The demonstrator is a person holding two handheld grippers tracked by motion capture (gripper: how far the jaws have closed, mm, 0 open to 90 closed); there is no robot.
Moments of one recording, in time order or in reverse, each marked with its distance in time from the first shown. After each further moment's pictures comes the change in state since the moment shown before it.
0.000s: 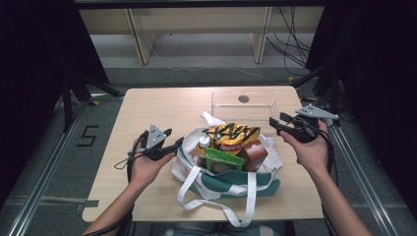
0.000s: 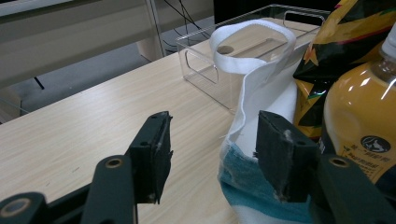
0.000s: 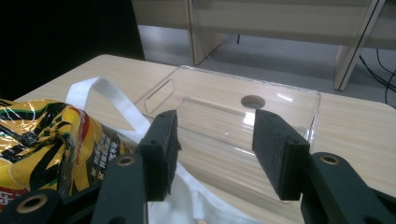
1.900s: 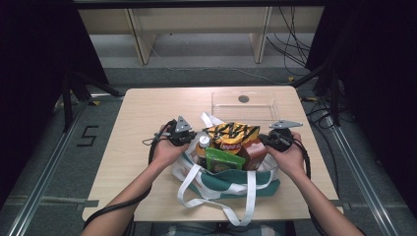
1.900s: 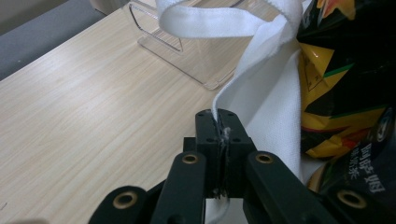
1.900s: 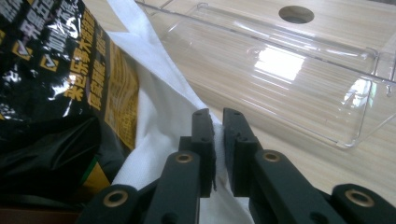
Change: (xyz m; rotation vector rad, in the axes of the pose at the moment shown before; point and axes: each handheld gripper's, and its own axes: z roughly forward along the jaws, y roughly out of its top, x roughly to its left) left arm -0.008 0.010 0.077 0.269 -0.130 0.130; right arm 0.007 -0.060 0.066 0.283 0.042 -0.047
